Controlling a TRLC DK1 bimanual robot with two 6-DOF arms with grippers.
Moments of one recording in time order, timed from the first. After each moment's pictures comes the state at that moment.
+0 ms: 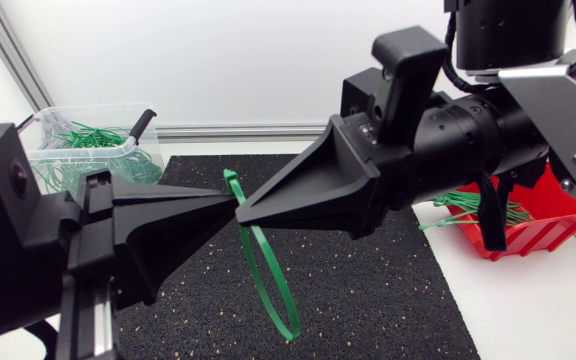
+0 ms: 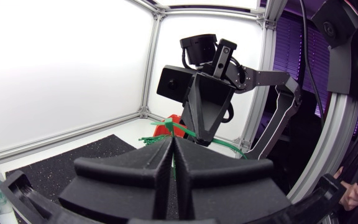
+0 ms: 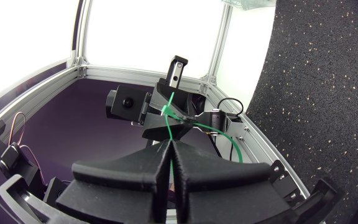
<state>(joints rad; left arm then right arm) -0.94 0.70 0.62 0.01 0.15 -0.15 0.66 1.23 1.00 -0.17 -1.15 1.06</state>
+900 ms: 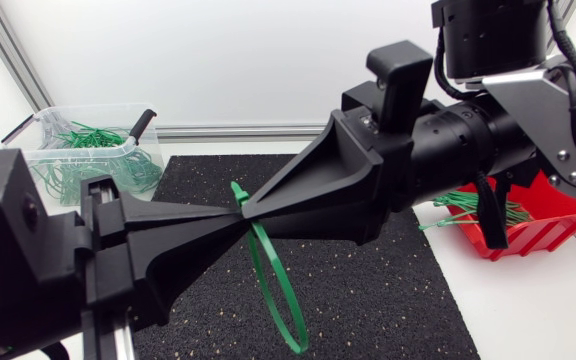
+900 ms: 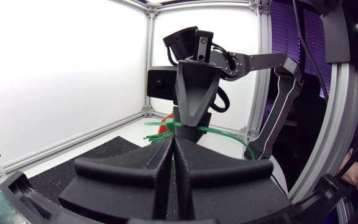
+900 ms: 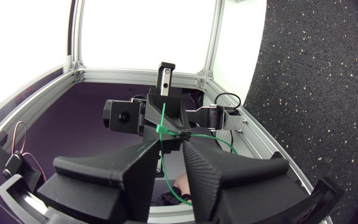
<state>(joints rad) -1.04 0.70 0.61 0.00 0.03 -0.05 0.63 1.25 1.00 -0.22 -1.20 1.06</state>
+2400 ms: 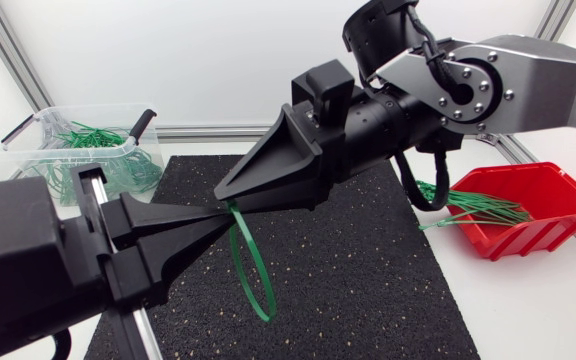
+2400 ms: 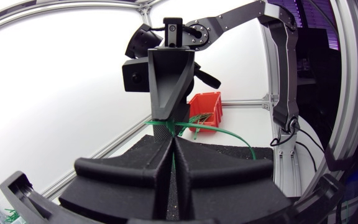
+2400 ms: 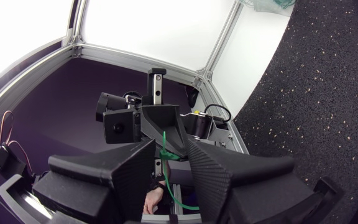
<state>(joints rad) -0.94 0.69 0.56 -0.02 0.04 0.25 0.61 1.54 1.24 -0.48 -1.29 0.53</state>
